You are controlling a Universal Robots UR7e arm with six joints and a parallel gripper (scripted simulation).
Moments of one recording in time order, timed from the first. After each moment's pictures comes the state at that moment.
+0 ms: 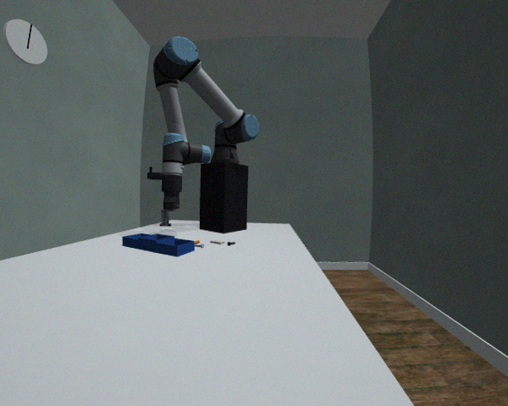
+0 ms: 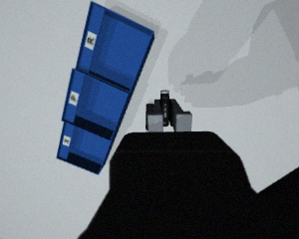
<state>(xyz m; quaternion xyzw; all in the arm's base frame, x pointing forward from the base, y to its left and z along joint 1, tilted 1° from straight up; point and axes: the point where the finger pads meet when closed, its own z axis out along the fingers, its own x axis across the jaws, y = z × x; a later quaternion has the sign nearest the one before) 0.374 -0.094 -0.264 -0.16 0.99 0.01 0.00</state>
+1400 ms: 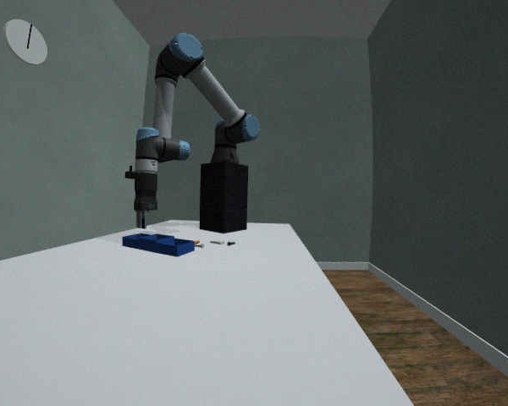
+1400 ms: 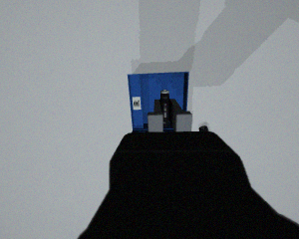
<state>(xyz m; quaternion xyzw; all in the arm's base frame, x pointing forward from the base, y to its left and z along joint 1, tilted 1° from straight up) 0.453 -0.140 -0.265 0.07 1.00 0.01 0.00</state>
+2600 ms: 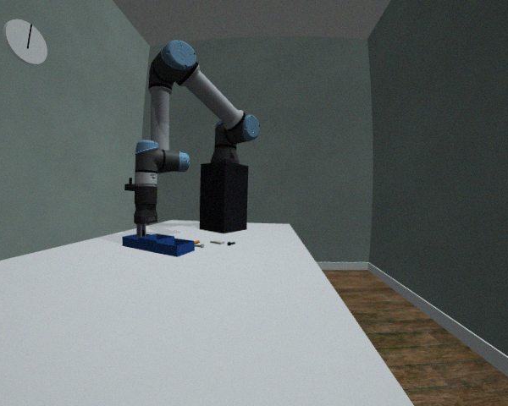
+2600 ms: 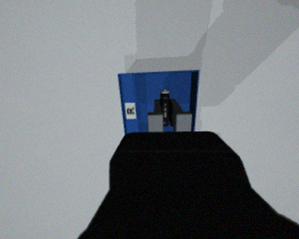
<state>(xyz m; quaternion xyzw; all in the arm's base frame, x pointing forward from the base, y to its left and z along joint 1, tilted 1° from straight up) 0.453 -0.140 -0.309 0.07 1.00 0.01 0.00</state>
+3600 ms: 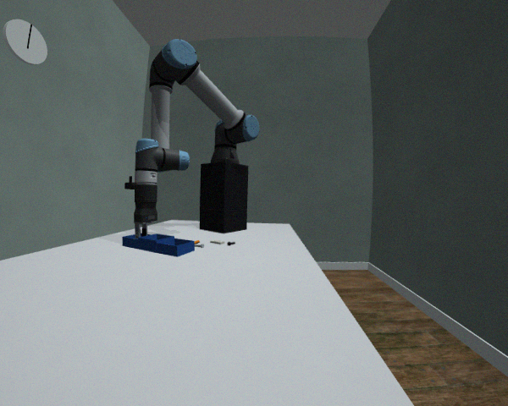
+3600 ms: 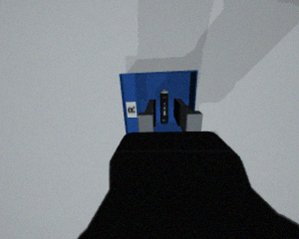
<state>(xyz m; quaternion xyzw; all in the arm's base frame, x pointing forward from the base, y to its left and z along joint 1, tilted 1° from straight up) 0.453 -0.140 -0.304 0.07 1.00 0.01 0.00</state>
